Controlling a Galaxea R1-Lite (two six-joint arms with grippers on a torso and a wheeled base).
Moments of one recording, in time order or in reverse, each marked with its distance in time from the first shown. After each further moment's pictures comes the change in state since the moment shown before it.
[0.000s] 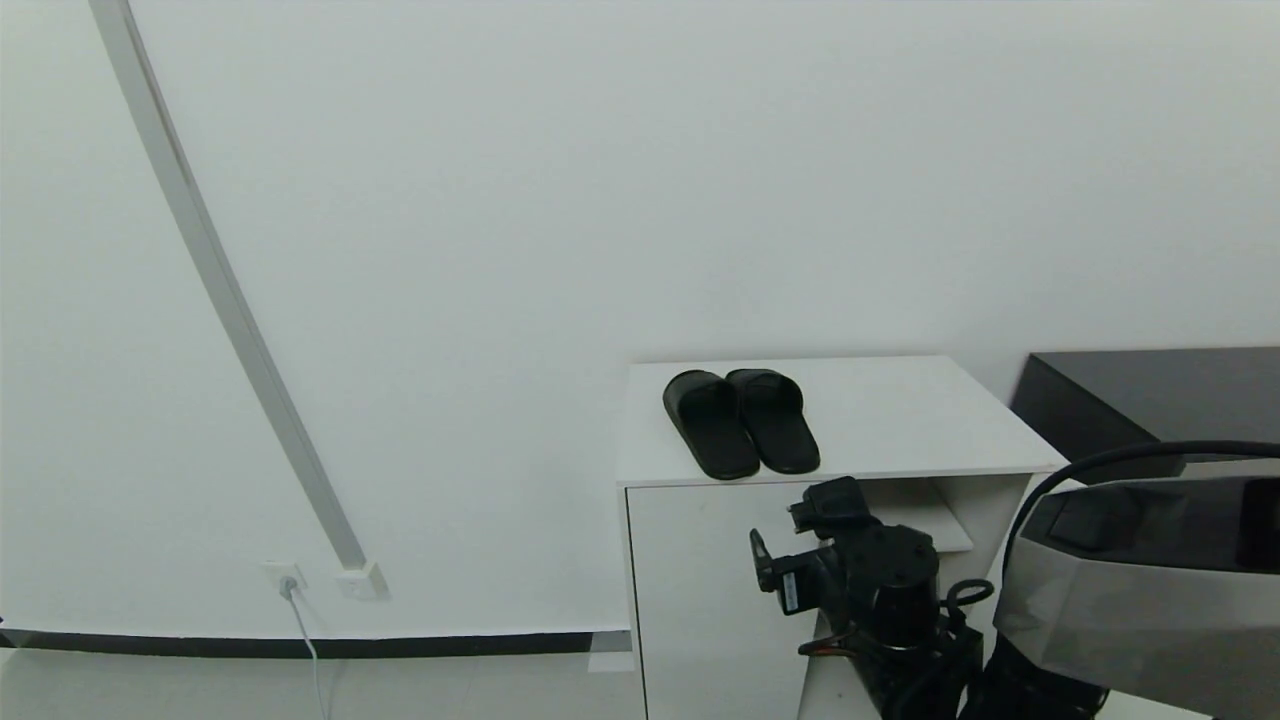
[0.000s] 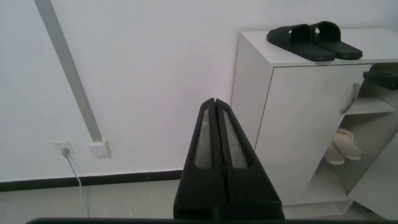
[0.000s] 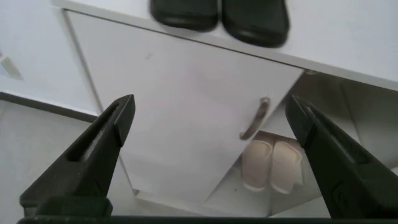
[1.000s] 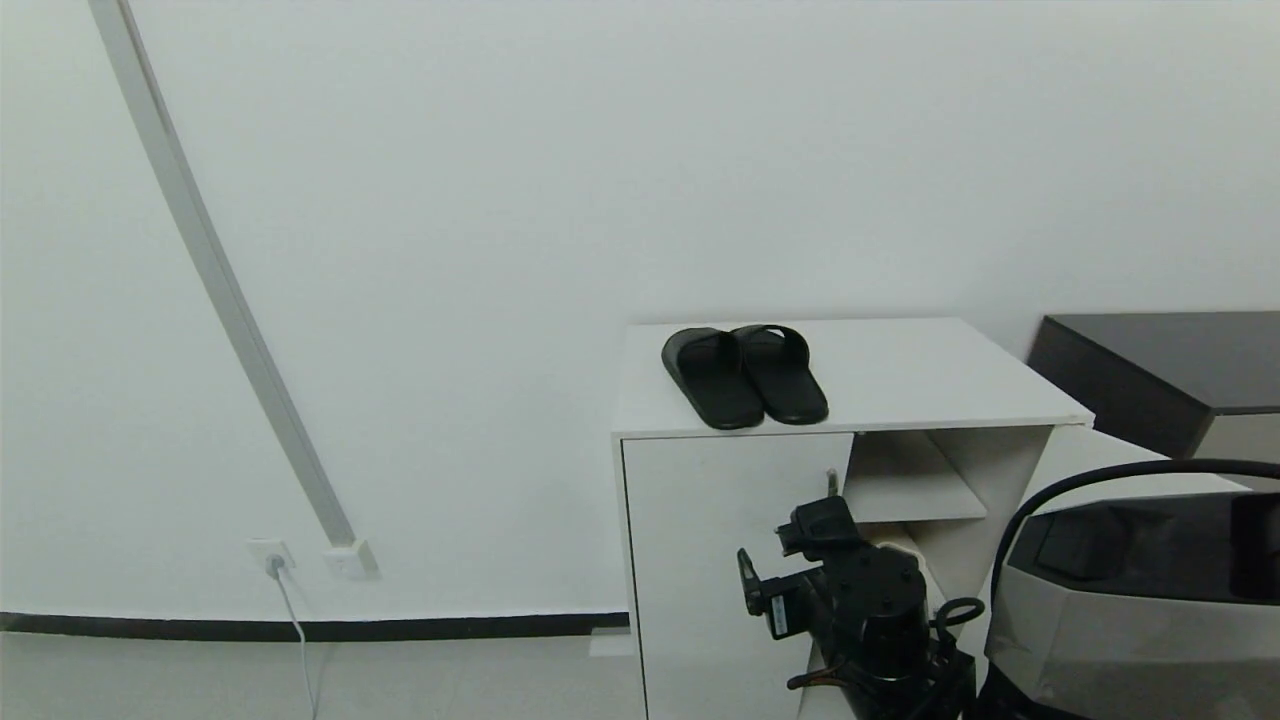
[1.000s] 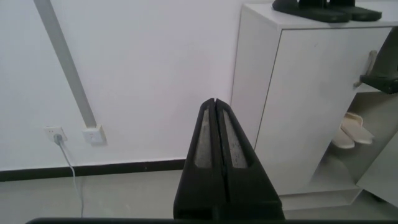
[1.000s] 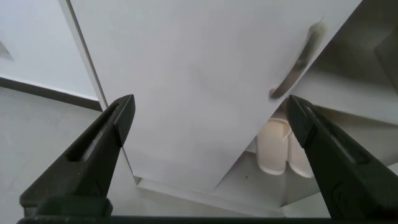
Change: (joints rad) left arm 0.000 0.000 0.000 0.000 0.001 -0.002; right arm 0.051 0.008 0.033 -0.021 -0.026 0.030
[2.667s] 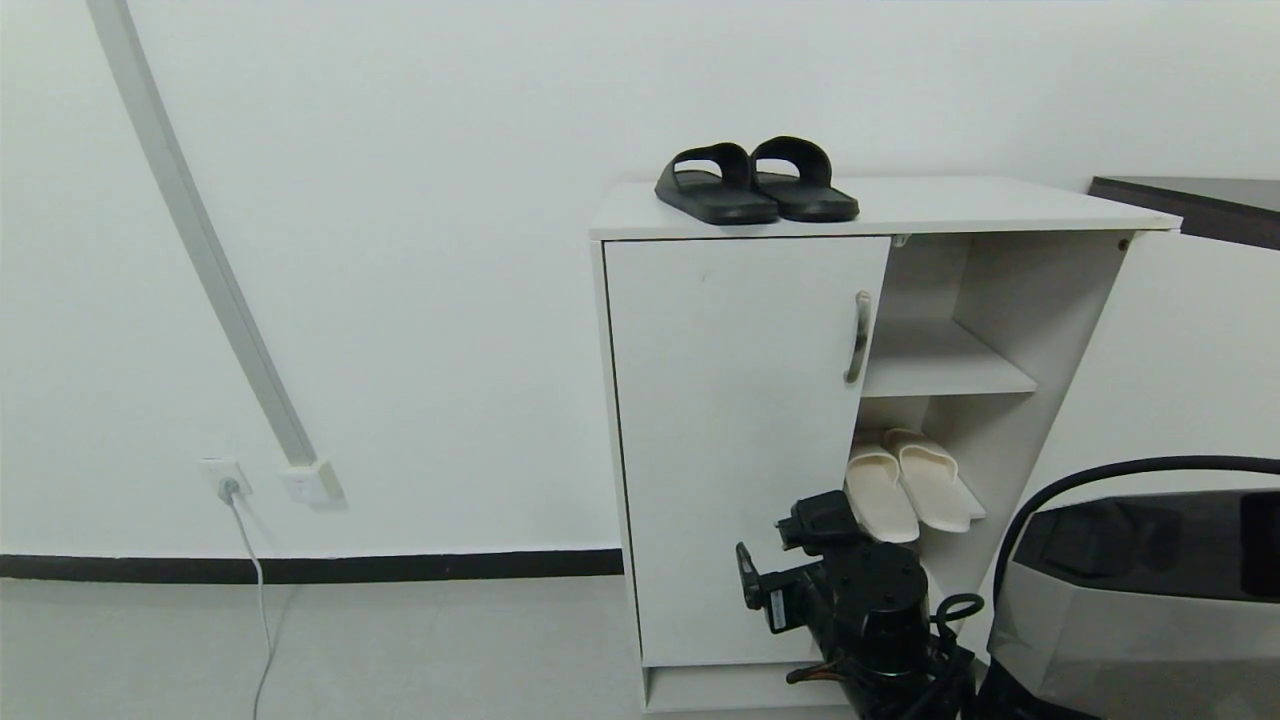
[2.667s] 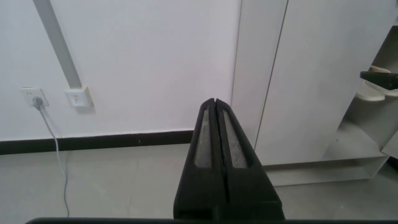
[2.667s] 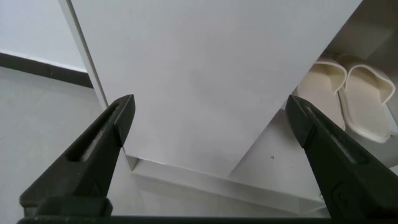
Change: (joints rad) left arm 0.000 0.000 0.000 0.001 0.000 0.003; right arm -0.001 -0.009 -0.010 0.001 0.000 0.000
